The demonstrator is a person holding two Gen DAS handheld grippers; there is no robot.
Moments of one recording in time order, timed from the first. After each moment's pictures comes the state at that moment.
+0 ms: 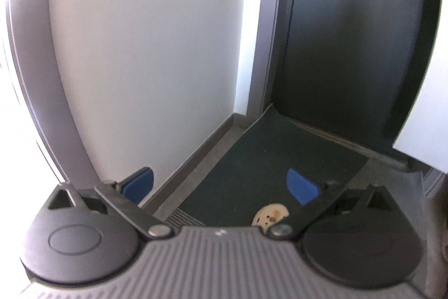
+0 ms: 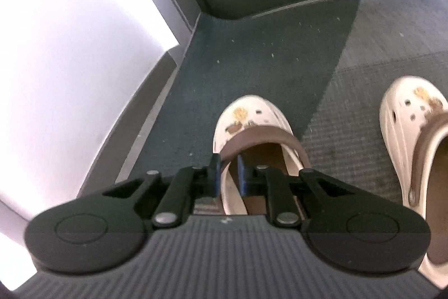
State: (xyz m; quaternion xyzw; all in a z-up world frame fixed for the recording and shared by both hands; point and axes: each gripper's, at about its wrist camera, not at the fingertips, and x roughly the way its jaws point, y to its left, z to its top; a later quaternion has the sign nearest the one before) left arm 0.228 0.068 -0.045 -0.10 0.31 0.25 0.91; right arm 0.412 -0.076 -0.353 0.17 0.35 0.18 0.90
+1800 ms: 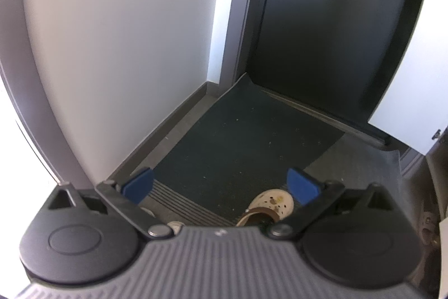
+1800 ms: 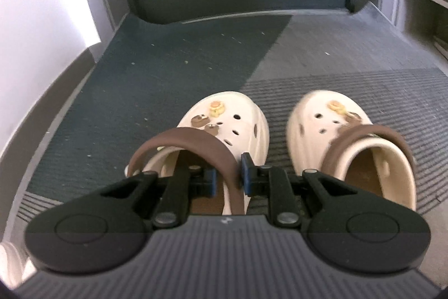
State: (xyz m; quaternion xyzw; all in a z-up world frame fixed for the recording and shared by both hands) left arm 0.232 0.041 -0.059 -0.13 0.35 0.20 0.91; right arm 0.417 -0.113 -0.389 0.08 0.36 0.03 0.93
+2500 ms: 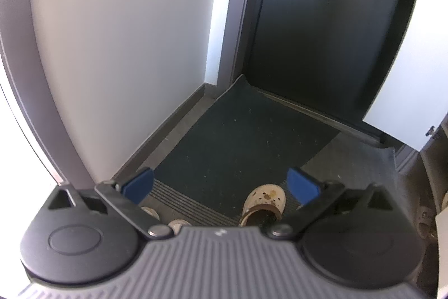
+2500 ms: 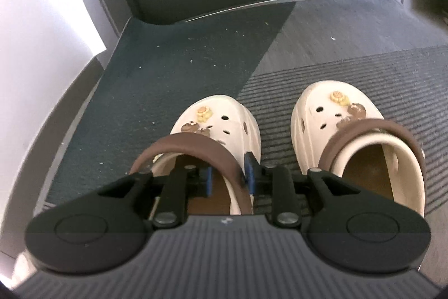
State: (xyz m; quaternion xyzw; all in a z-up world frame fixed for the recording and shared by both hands) left arm 0.217 0.051 -0.048 -0.14 0.35 0.19 0.91; right arm 0.417 -0.126 -0.380 0.14 0.36 0.06 0.92
